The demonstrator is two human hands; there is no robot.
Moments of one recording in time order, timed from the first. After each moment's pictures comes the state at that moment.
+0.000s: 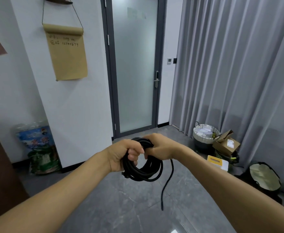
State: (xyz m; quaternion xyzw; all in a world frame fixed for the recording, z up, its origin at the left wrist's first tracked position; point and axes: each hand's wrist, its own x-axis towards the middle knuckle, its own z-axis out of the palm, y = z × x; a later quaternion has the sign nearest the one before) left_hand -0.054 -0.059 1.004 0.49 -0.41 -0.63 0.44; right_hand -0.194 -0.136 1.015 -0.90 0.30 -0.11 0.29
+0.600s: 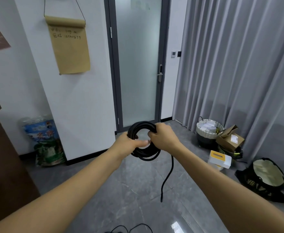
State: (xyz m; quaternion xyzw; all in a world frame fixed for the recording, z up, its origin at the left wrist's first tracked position) left_hand -0.062 -0.067 0.983 0.66 -0.43 -0.39 0.48; right_hand -0.183 -0.144 0.997 -0.81 0.45 -0.25 0.27
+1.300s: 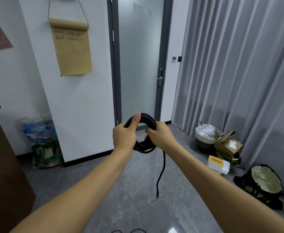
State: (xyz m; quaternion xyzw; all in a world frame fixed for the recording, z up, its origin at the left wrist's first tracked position) left_hand -0.076 -0.087 1.002 0.62 -0.29 -0.23 0.69; right_hand -0.172 -0.142 1.008 -0.76 0.44 -0.32 0.35
